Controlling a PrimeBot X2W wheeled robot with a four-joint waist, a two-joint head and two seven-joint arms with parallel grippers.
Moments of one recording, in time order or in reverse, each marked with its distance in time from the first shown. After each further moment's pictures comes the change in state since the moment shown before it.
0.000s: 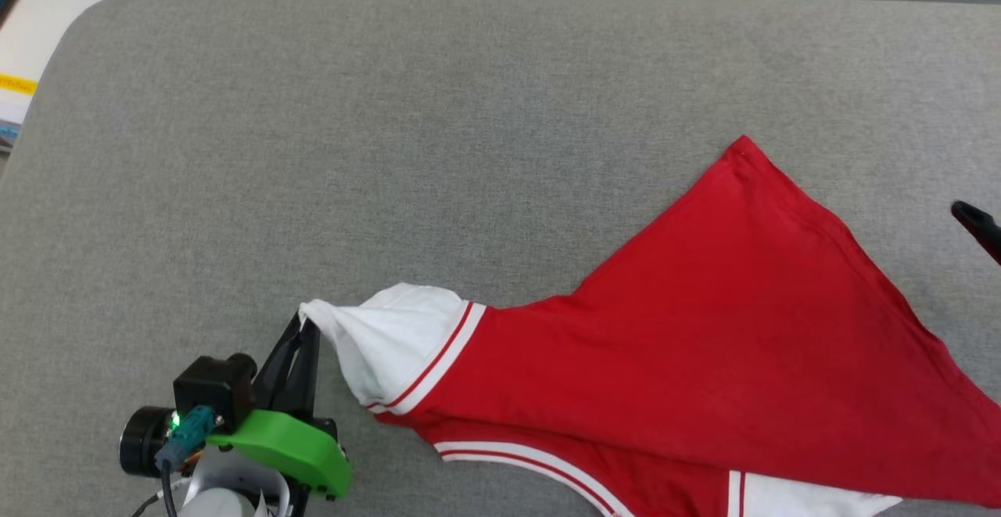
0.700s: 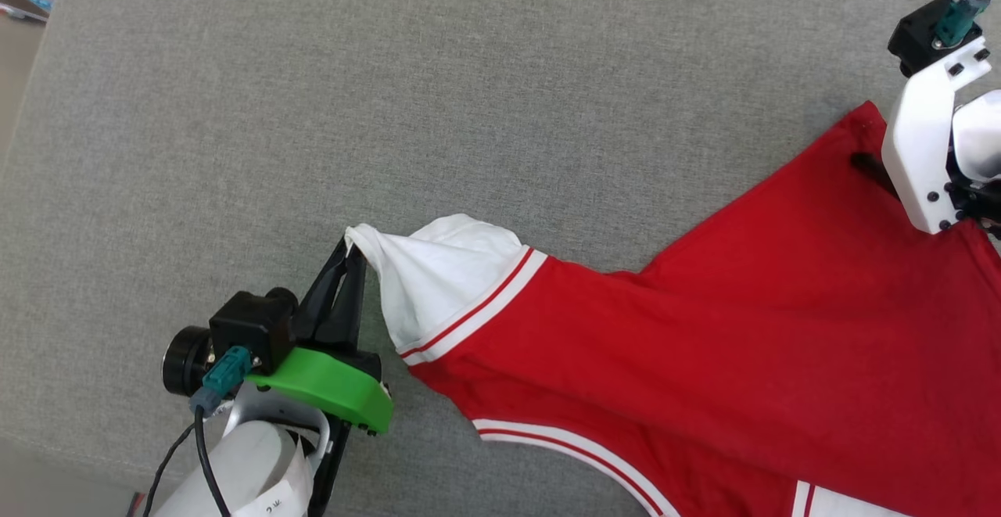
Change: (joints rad) left arm -0.174 -0.080 -0.040 0.041 0.035 -0.053 -0.032; right arm -0.677 0.181 0.594 0.466 -0.194 0.000 0.310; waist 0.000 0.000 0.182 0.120
